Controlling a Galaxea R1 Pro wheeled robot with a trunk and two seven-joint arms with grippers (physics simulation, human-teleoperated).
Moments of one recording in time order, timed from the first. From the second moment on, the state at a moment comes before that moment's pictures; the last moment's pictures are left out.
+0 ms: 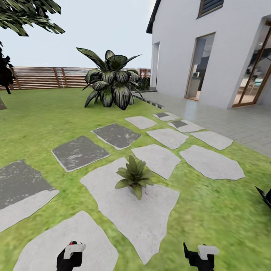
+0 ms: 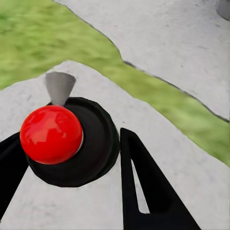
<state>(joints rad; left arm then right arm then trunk) -0.34 0.08 0.04 -0.27 0.02 -0.48 0.00 -0.38 -0.07 -0.08 -0.17 0.01 -0.62 0.00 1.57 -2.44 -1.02</state>
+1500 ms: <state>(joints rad) -0.65 0.15 -0.06 -0.43 -0.66 -0.05 -1.13 -0.38 -0.04 0.13 -0.82 0.46 -0.12 0.84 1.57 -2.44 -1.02</state>
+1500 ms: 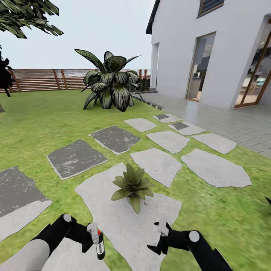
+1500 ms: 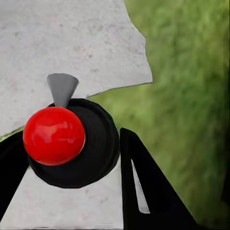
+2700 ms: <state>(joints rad) -0.64 0.01 -0.23 -0.52 -0.75 -0.05 -1.13 -0.40 0.08 0.20 -0.84 0.51 -0.08 0.87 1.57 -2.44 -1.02</state>
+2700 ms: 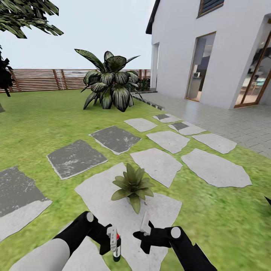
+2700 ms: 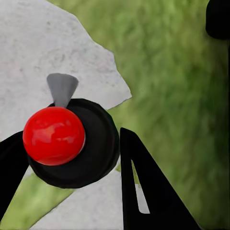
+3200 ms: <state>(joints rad) -0.64 -0.01 -0.24 -0.55 -0.74 -0.05 -1.12 -0.40 0.08 0.20 -0.86 0.51 -0.08 0.87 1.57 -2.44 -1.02</state>
